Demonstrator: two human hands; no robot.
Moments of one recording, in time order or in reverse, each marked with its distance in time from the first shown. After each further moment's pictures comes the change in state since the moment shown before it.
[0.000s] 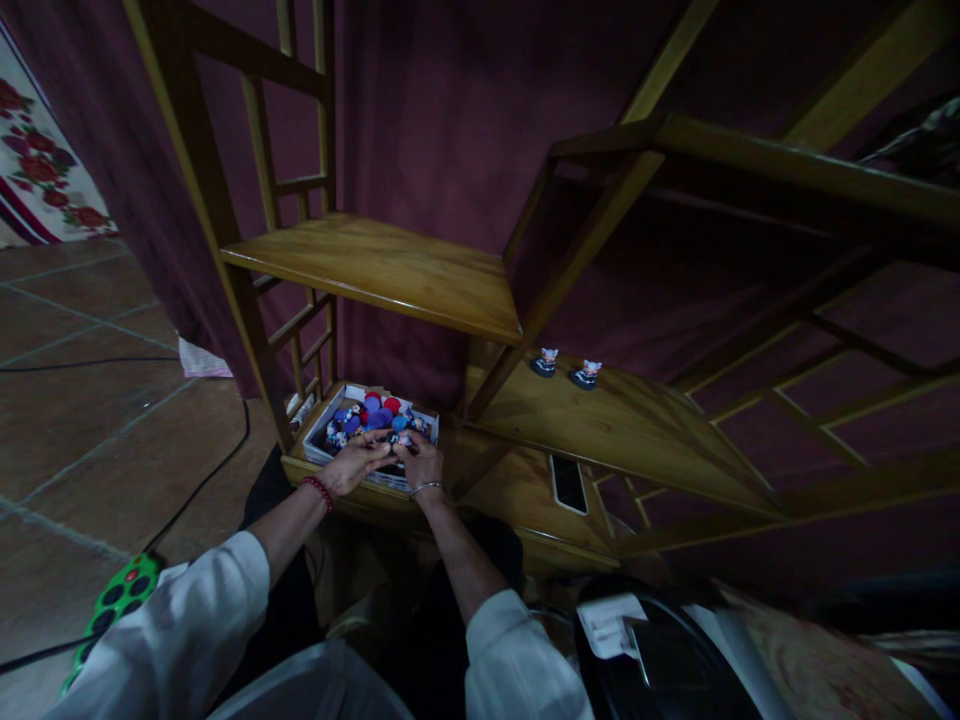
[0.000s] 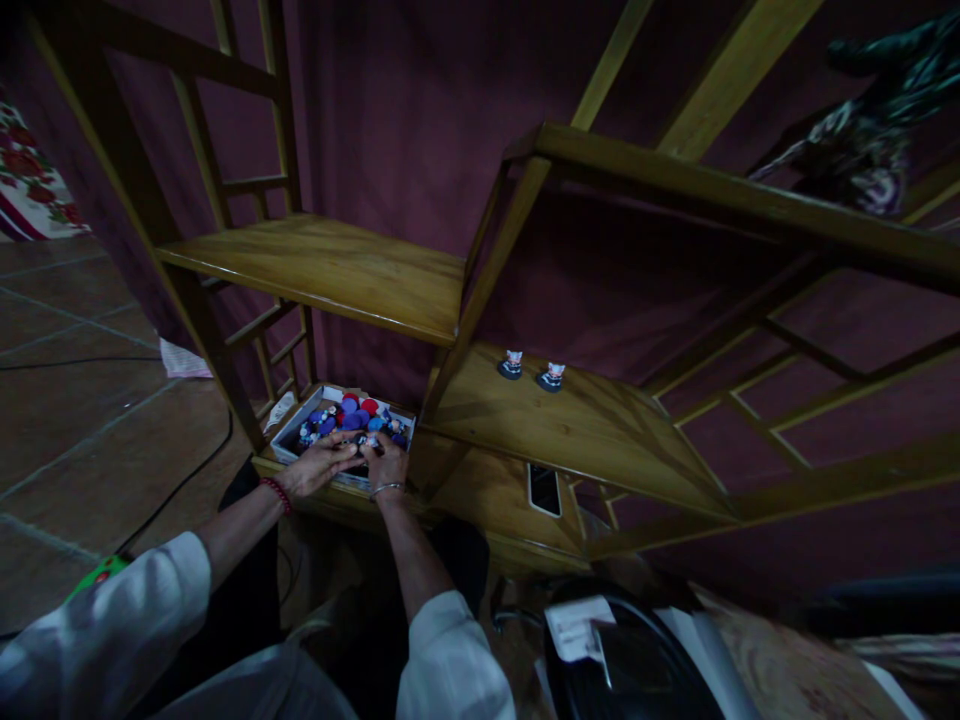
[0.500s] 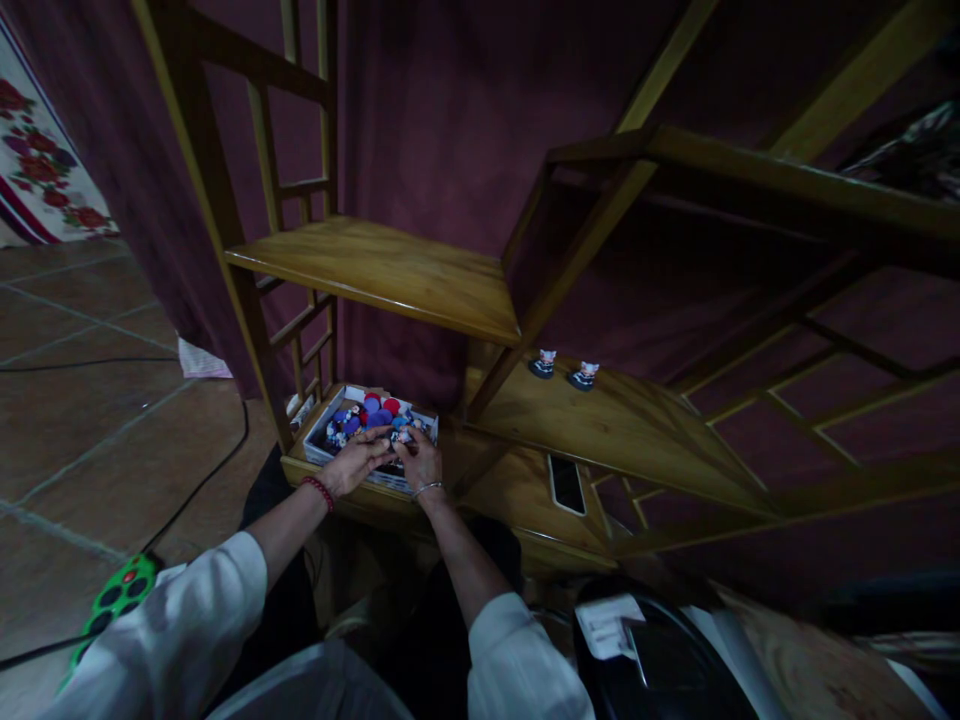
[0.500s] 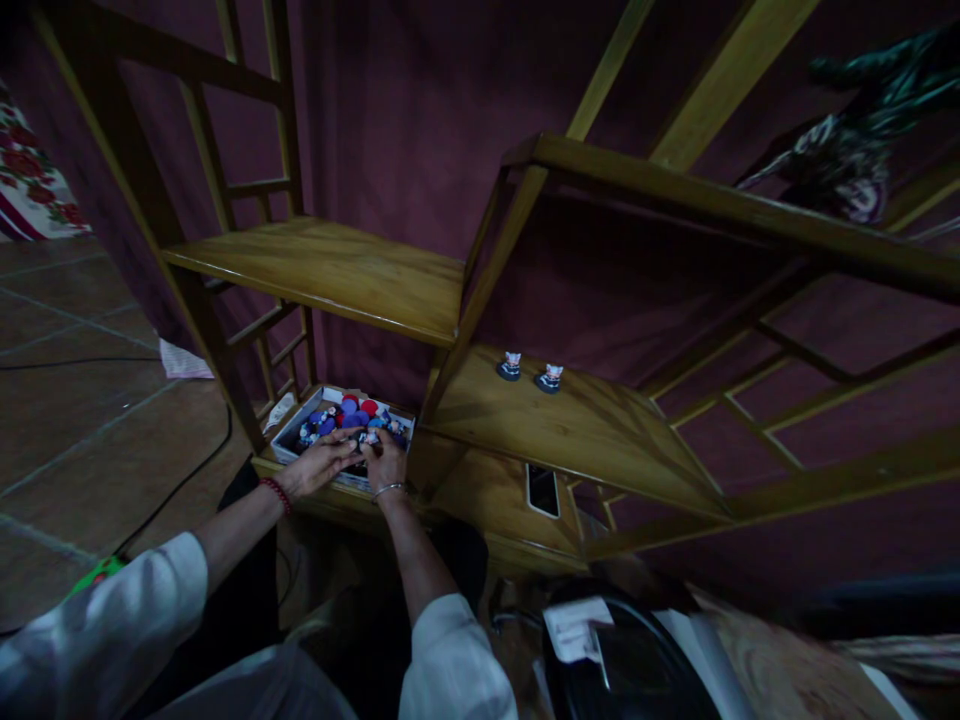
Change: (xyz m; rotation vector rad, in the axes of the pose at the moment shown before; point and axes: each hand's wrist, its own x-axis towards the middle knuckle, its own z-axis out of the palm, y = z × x) left_hand 0.002 0.002 0.008 -0.062 0.051 -0.007; right_hand 0.002 0.001 -0.002 -0.053 -0.034 -0.047
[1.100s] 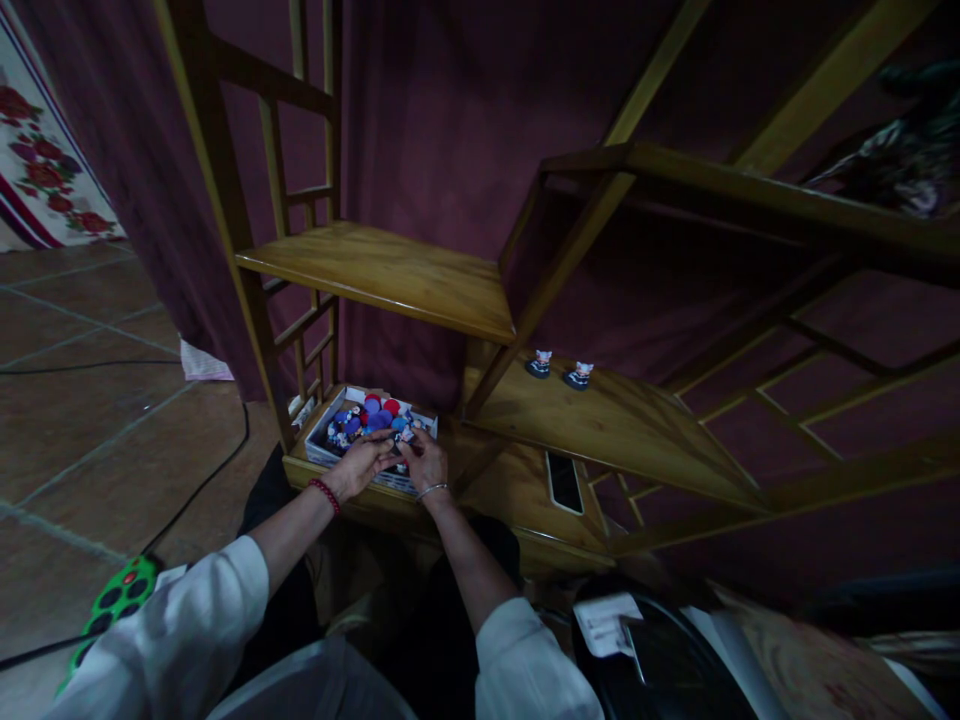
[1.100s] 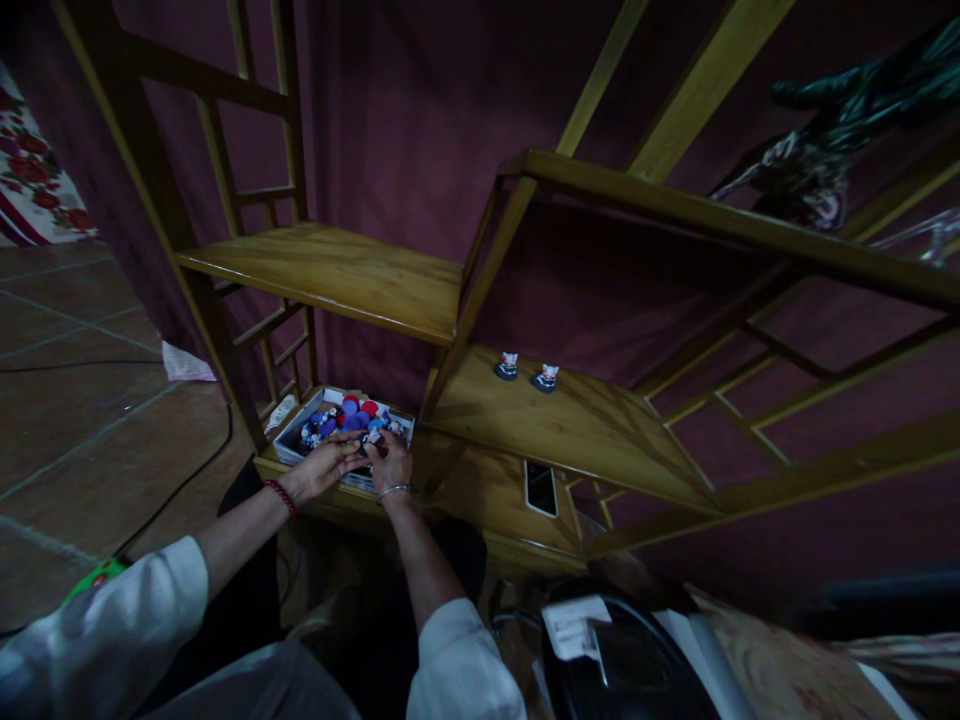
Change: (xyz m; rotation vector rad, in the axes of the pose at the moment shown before) left_hand -0.009 -0.001 0.016 0.011 0.044 -0.020; right_hand -0.008 -0.010 -0.013 -0.021 0.037 -0.004
